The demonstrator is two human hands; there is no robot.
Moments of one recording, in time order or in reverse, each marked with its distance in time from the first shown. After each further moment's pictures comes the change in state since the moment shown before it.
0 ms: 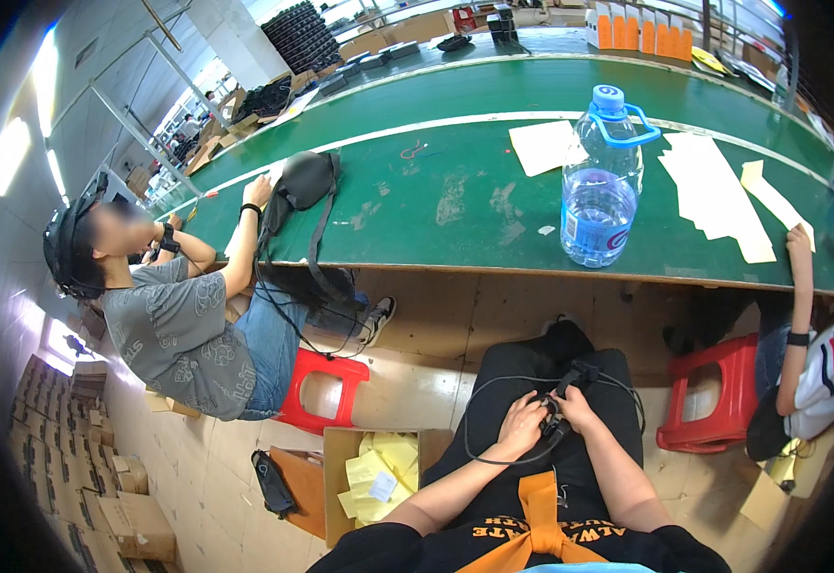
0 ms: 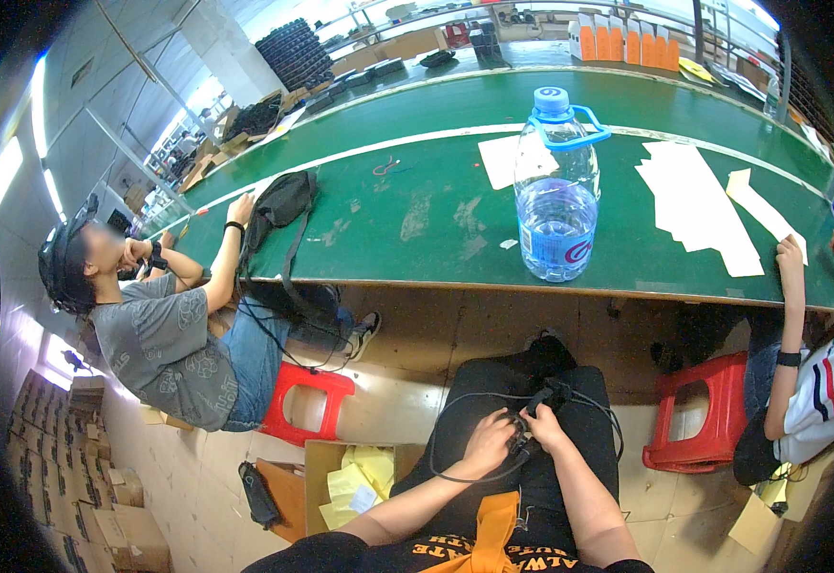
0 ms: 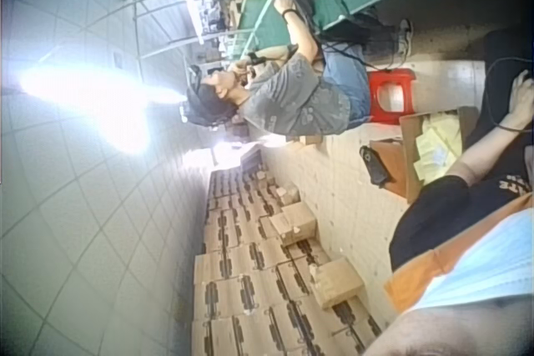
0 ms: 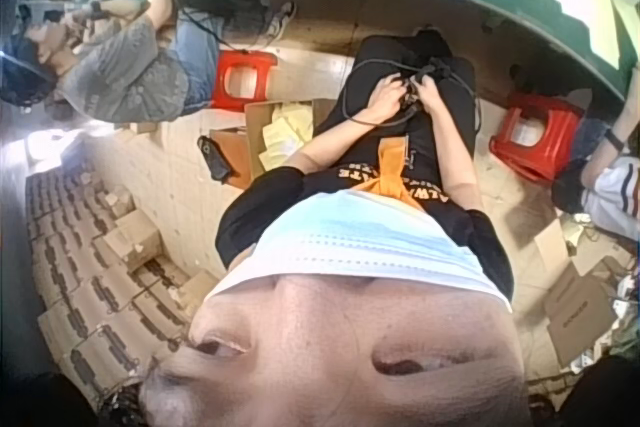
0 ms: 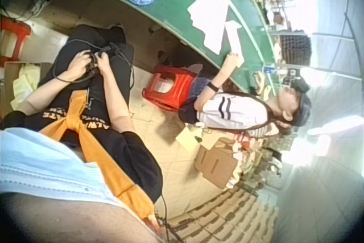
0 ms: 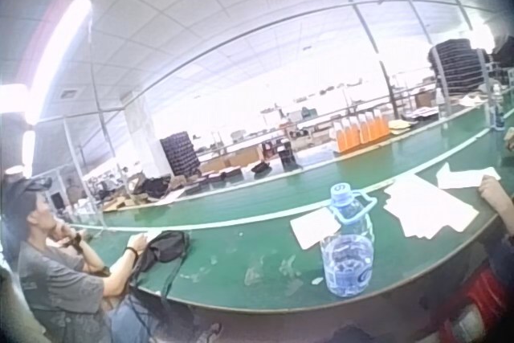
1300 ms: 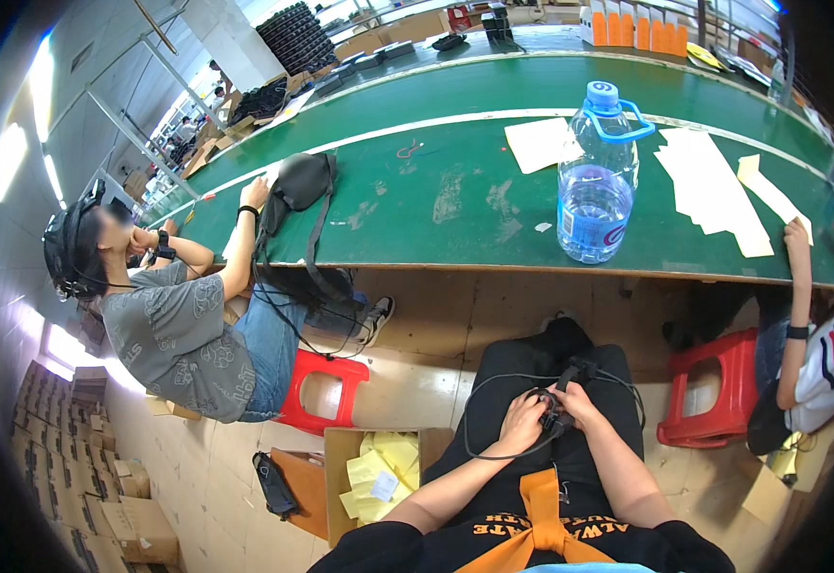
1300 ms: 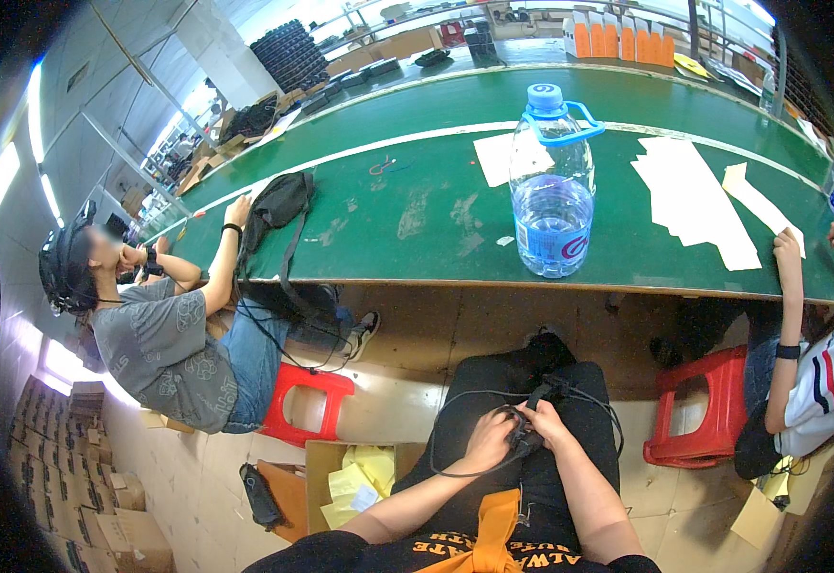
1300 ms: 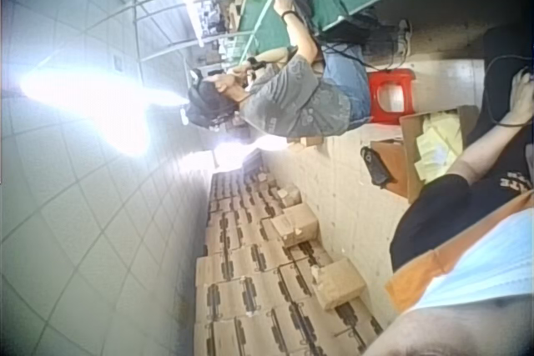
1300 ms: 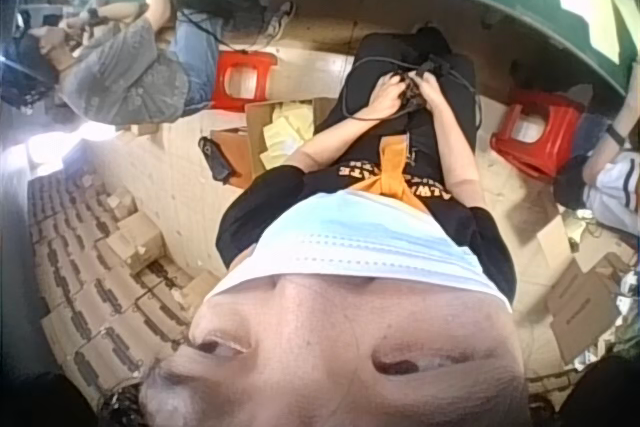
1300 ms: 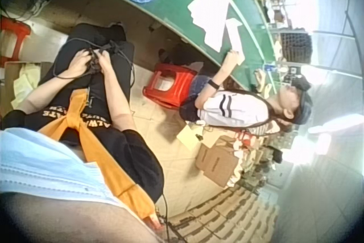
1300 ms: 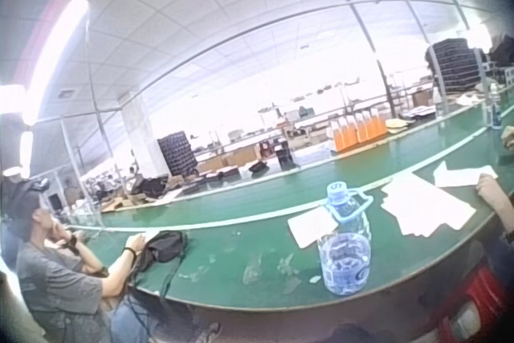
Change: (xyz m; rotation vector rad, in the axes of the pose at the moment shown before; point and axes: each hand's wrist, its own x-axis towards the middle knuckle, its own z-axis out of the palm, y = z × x) left_hand 0.001 0.000 0.002 -0.083 0.038 -0.021; right_hand -0.011 -0.026 -0.001 0.180 -0.125 0.111
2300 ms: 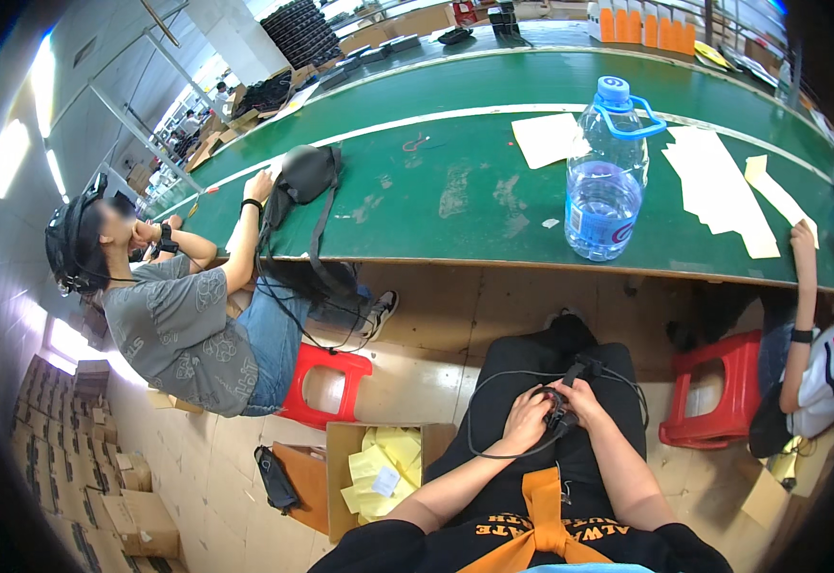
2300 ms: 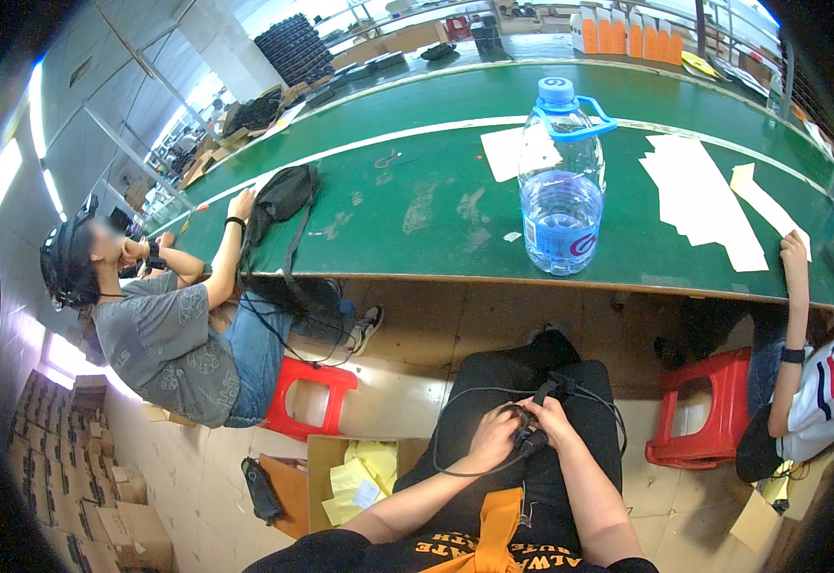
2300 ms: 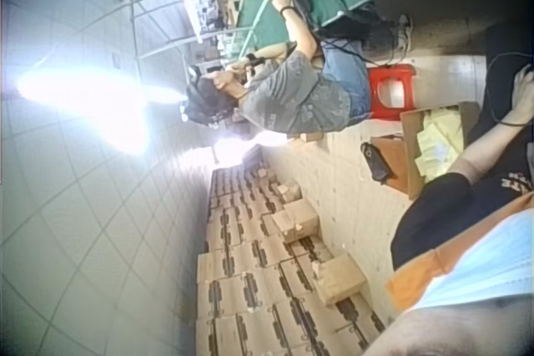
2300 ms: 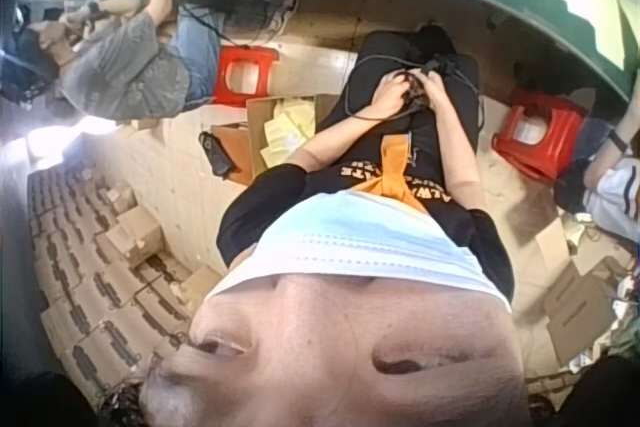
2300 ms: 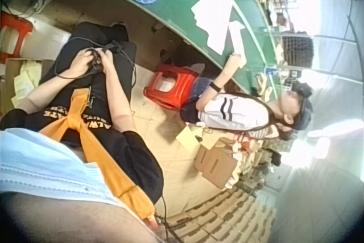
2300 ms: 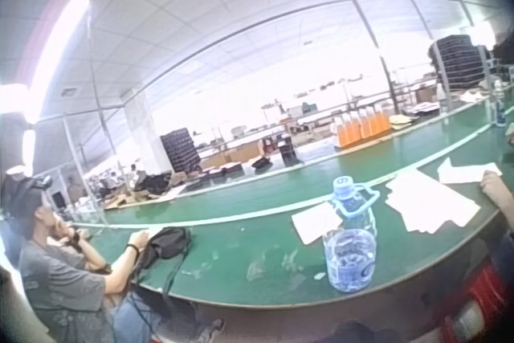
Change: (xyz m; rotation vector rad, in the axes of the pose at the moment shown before) left_hand -0.001 -0.005 0.003 0.015 -0.017 0.009; right_hand -0.004 -0.010 0.004 0.135 -0.001 0.019
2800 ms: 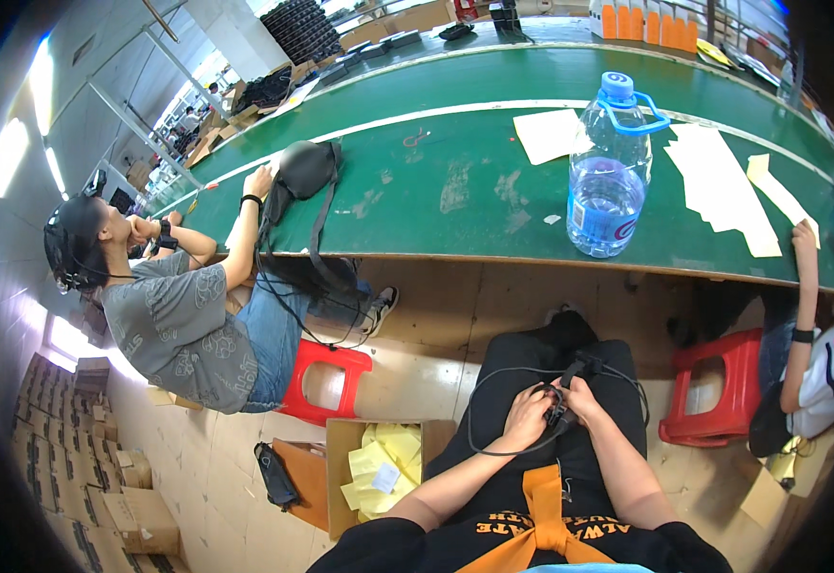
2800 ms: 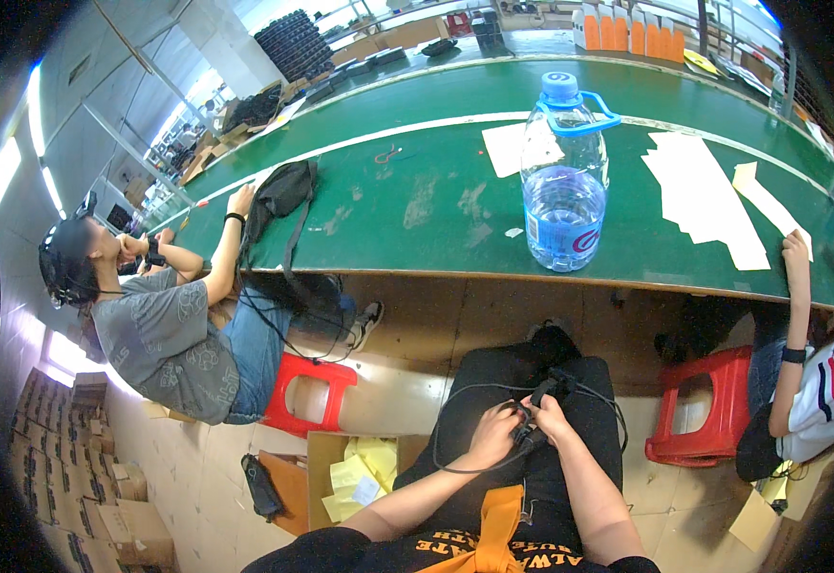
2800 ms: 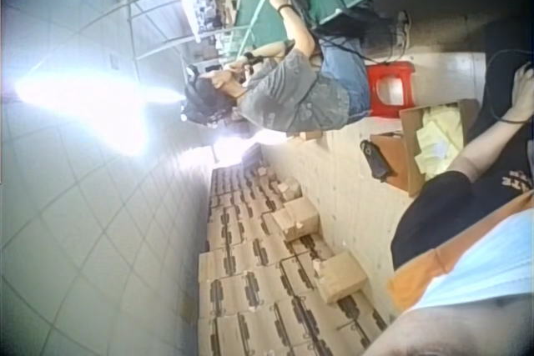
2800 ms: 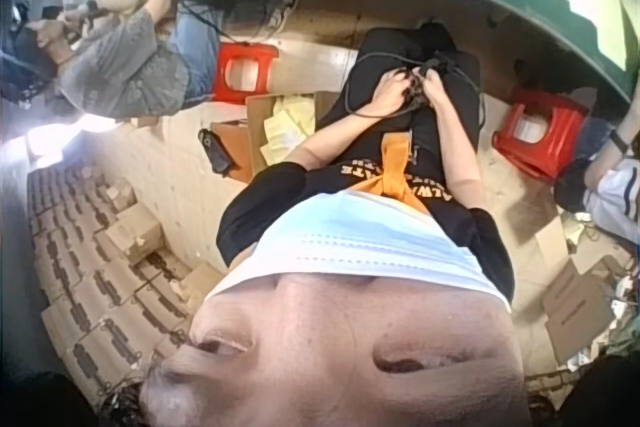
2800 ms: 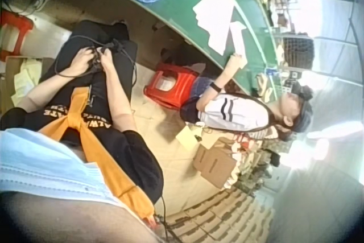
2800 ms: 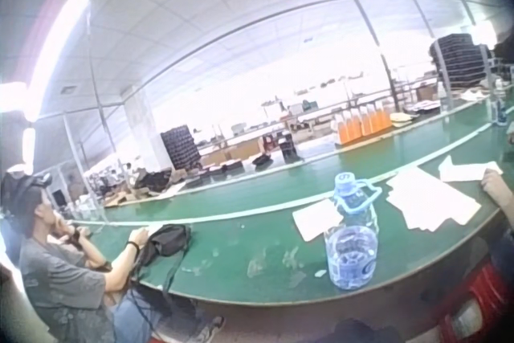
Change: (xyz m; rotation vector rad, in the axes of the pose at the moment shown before) left_hand -0.001 0.000 0.003 -0.042 0.027 -0.014; right_hand 0.014 0.022 -0.009 -0.161 0.019 -0.077
